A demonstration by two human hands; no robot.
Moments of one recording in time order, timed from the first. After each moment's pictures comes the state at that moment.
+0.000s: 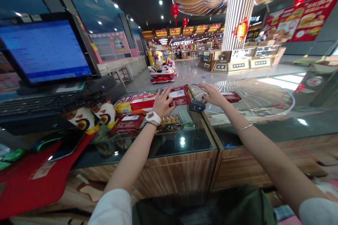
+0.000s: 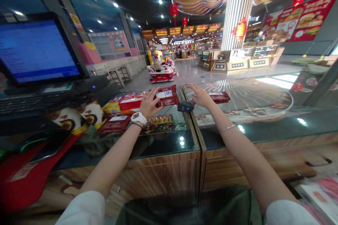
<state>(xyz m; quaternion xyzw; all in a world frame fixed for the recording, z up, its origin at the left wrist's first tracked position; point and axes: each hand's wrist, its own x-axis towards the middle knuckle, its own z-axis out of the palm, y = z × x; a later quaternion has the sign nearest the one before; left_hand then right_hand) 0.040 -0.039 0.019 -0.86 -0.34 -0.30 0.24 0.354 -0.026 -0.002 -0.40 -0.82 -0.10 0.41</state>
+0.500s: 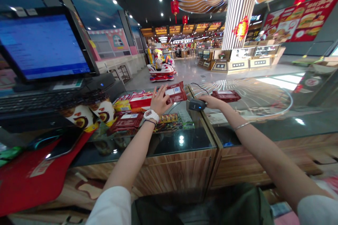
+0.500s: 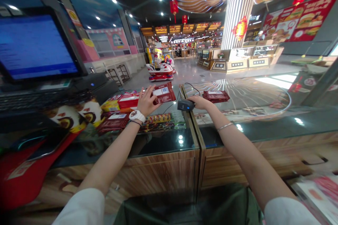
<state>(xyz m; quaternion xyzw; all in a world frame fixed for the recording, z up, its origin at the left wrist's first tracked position) 0.034 -0.031 0.017 -0.84 -0.37 -0.32 0.23 0.359 -0.008 -0.030 -0.38 -0.90 0.00 0.22</state>
